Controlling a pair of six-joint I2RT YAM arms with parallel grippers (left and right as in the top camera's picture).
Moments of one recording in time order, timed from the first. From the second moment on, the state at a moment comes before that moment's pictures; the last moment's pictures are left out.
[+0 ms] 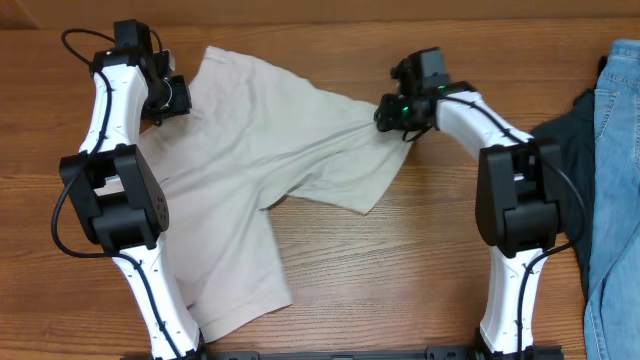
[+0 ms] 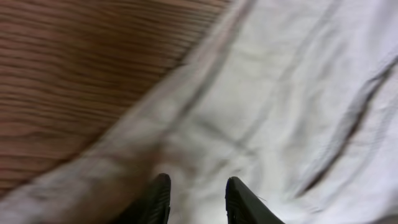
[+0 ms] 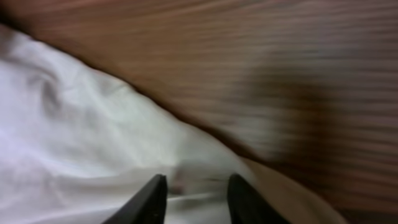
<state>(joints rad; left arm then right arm) 0.17 2.36 2.04 -0.98 0.11 -0.07 0.18 2.25 1.62 -0.49 -0.31 0.22</state>
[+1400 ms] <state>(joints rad) 0.13 2.36 2.04 -0.97 0.12 -0.07 0.94 2.05 1.40 -0.82 -0.06 -0.07</state>
